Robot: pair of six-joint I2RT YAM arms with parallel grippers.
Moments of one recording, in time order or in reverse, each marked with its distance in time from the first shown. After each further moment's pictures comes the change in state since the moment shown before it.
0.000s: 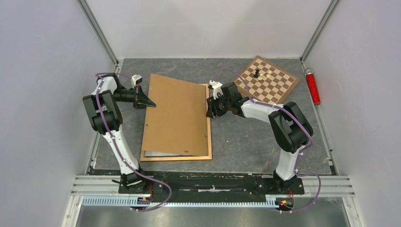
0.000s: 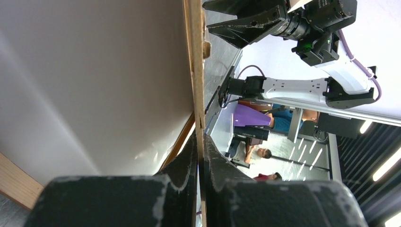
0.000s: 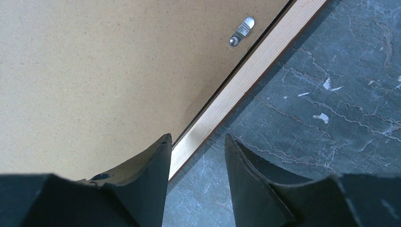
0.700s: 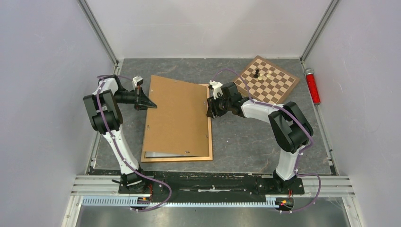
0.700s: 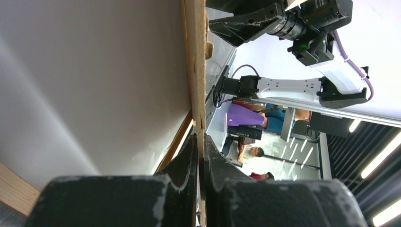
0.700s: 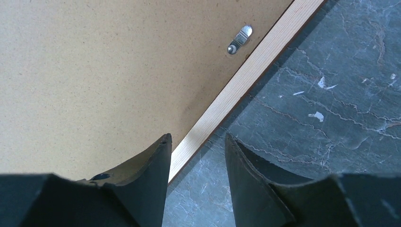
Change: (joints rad) left arm -0.007 0.003 -0.034 0.005 0.020 0.002; right arm 0.000 0.000 -0.001 0.000 0.018 0.000
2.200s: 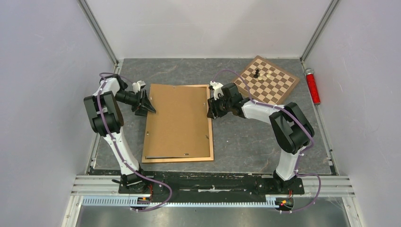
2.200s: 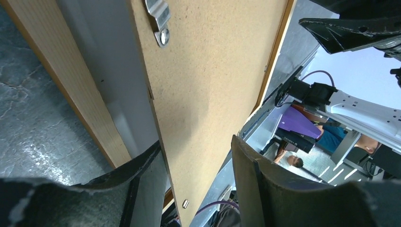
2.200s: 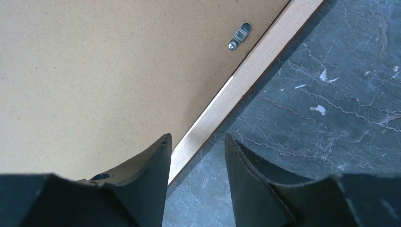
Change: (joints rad) left arm -0.024 -0.066 -0.050 0.230 -0.368 -0.261; right arm 0.000 -0.015 -0.019 0.001 0.000 0.001
